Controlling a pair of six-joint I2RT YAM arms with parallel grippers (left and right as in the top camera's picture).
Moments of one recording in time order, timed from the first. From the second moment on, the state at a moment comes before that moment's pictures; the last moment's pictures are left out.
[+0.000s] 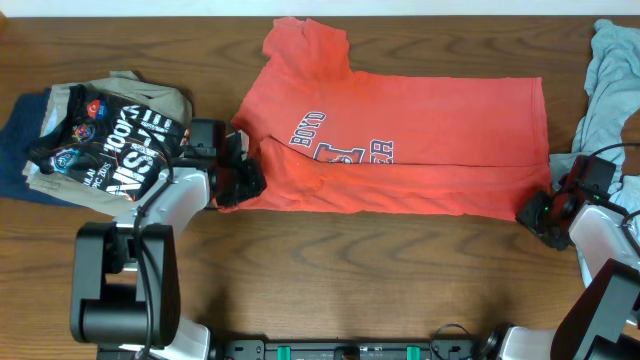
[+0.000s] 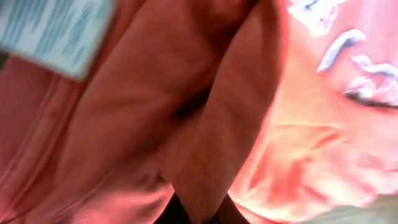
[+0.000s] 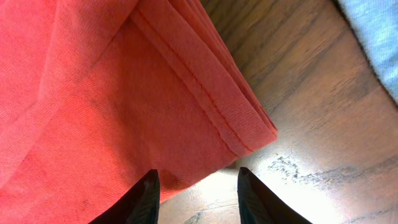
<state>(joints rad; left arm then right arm) -0.06 1.70 0.89 -0.41 0.44 -0.36 -0.44 1.53 0.73 -0.50 -0.02 0.32</state>
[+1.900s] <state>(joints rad) -0.06 1.68 0.99 -0.34 0.03 -0.29 -0.44 1.53 0.73 -0.51 -0.02 0.32</state>
